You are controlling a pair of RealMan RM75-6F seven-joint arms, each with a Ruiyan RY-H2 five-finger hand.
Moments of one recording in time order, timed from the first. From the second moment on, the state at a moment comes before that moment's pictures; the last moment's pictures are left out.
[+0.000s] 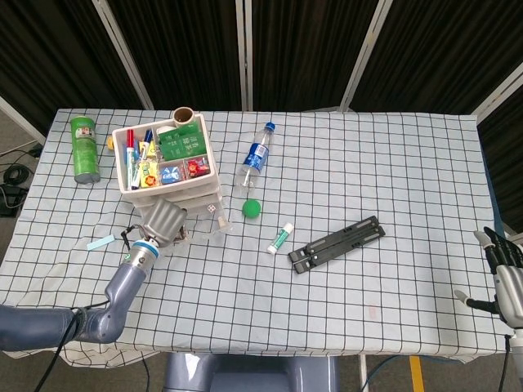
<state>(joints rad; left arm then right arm) -0.98 -1.46 0.00 -1.60 0.66 1.07 1.09 0.08 -1.00 0.09 -1.65 -1.41 1.39 0.19</state>
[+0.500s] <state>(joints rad) -0.97 -1.46 0.01 -1.61 0.69 1.08 1.07 0.08 -1.00 0.08 -1.66 -1.41 1.39 0.19</state>
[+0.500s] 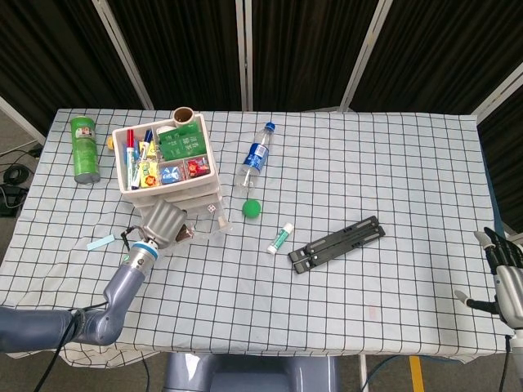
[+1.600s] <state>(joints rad) -0.76 -1.17 0.04 -1.94 1.13 1.34 0.72 0.07 -1.01 0.07 -1.68 -1.44 1.42 0.14</state>
